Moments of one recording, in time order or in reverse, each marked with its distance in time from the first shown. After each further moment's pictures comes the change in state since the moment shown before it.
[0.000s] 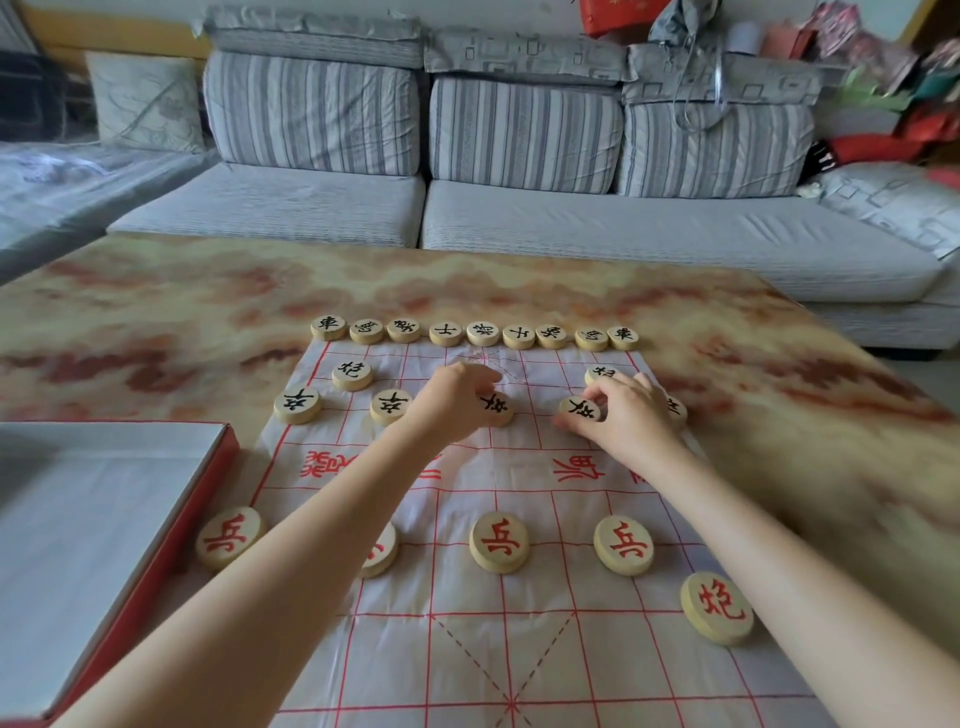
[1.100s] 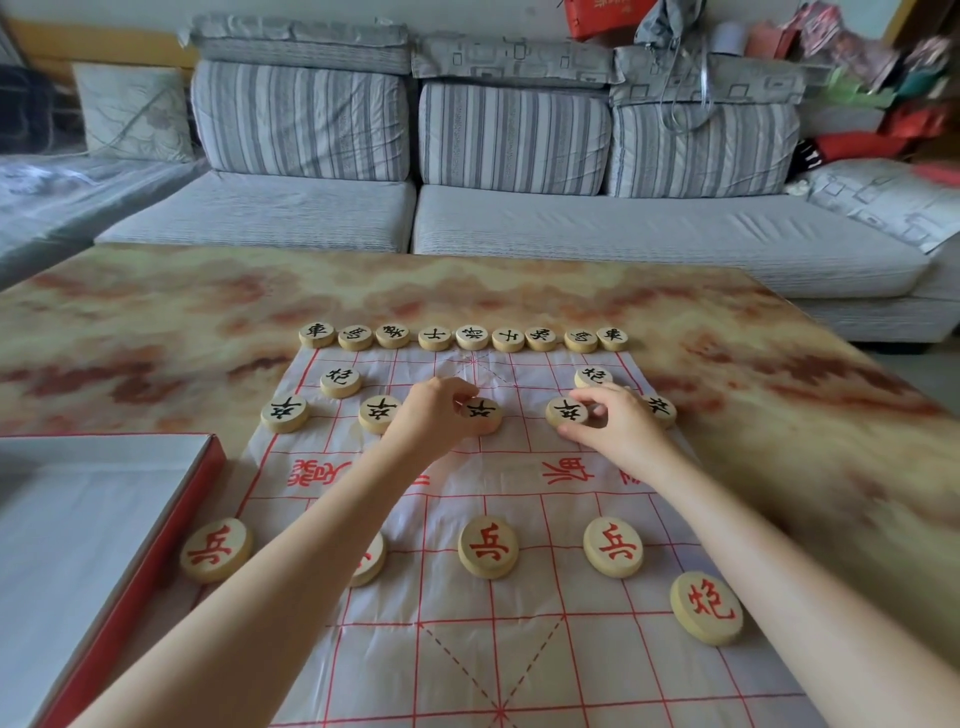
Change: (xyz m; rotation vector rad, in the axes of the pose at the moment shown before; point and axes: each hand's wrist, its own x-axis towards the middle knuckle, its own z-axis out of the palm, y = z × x) left_hand -0.008 -0.009 0.004 0.002 0.078 -0.061; right_hand -0.005 0.009 0.002 0.306 -0.063 0.020
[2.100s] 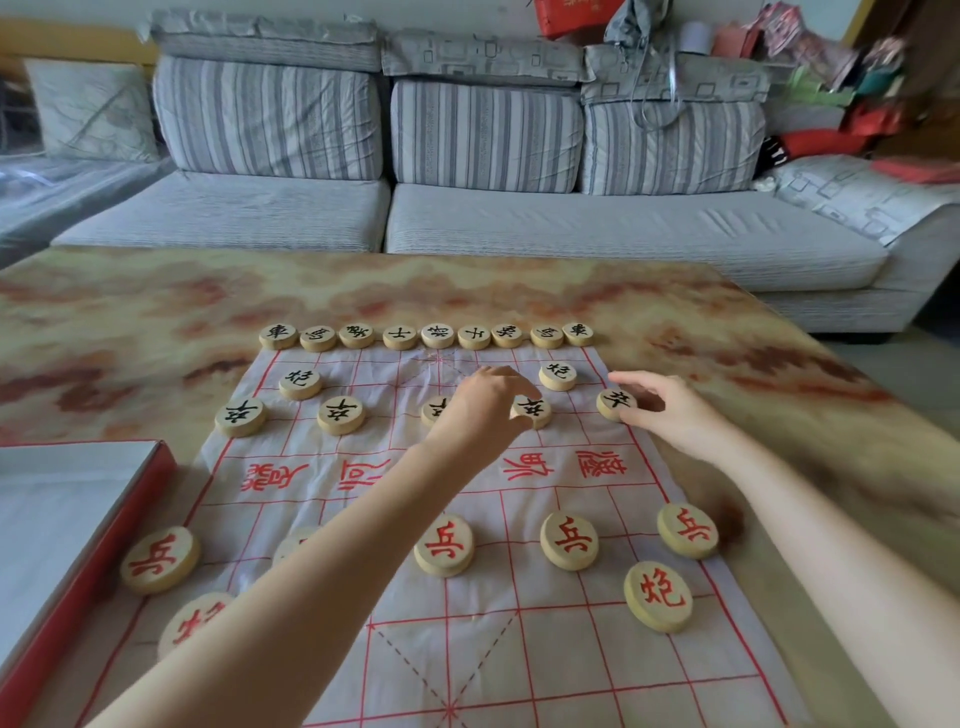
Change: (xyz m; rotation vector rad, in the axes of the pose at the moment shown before) left_hand -0.002 0.066 0.039 0.143 -0.017 0.366; right_hand -0.002 0.070 -0.060 0.090 -0.103 0.061
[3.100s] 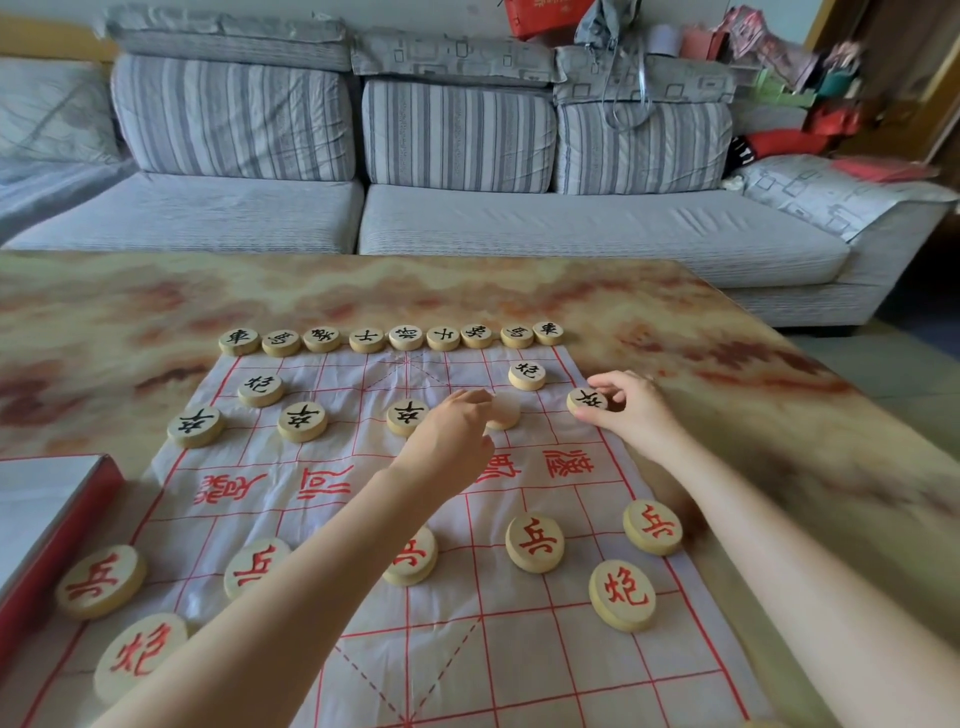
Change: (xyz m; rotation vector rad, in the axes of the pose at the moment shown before) left_hand -0.008 -0.004 0.021 0.108 -0.089 -0.011; right_hand 0.006 0.011 0.014 0.004 0.214 0.029
